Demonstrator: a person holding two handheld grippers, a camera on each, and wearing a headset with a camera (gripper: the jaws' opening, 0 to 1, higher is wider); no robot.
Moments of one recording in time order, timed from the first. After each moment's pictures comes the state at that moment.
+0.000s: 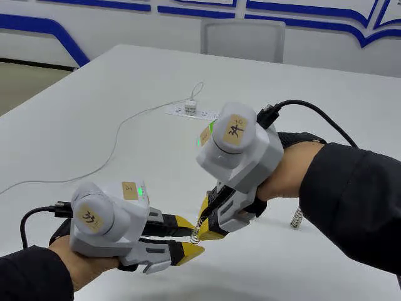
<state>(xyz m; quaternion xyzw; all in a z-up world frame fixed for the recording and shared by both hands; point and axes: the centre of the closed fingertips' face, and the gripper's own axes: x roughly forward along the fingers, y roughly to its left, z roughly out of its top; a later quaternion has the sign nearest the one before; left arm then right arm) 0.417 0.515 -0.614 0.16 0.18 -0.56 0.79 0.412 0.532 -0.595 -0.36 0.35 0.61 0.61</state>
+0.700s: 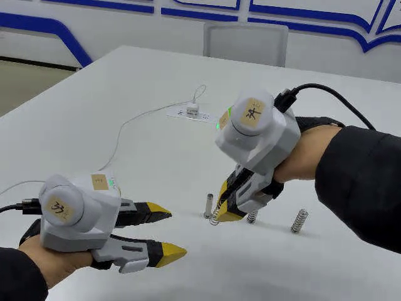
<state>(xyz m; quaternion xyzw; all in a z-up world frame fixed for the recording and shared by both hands) 0.430 0.554 -0.607 0.12 0.19 -0.51 0.83 0.450 0.504 -0.582 -0.39 0.36 0.58 0.62</state>
